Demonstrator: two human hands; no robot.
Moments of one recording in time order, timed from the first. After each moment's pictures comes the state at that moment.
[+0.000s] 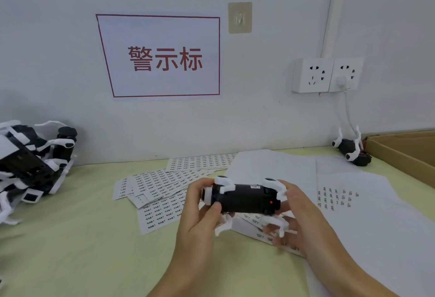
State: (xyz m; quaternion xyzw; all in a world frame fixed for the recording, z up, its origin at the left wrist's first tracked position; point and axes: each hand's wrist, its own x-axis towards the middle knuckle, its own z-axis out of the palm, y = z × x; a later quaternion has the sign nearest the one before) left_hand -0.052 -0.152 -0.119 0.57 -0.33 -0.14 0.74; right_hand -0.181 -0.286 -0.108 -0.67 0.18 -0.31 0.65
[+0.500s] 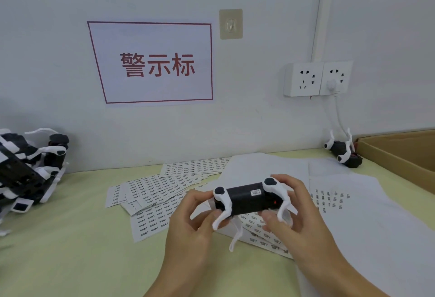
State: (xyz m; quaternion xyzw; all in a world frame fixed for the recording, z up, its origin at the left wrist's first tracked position) left_hand -0.050 -0.155 -0.114 0.61 -0.35 -0.11 0.70; right_hand -0.187 -0.283 -0.102 -0.71 0.11 -0.36 0.60
